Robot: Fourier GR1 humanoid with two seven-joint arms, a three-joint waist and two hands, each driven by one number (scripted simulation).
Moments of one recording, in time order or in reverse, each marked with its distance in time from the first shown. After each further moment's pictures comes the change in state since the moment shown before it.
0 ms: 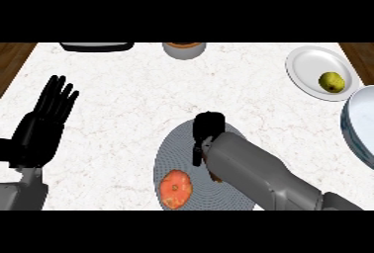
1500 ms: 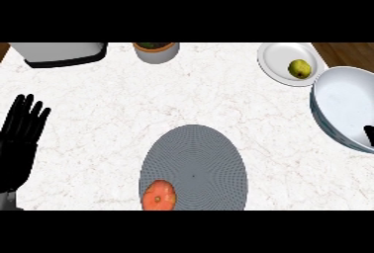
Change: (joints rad) left arm 0.160 0.024 0.091 -0.067 0.021 0.011 -0.033; right arm 0.607 -1.303 -0.506 -0.821 -0.324 -0.470 -1.028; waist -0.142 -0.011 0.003
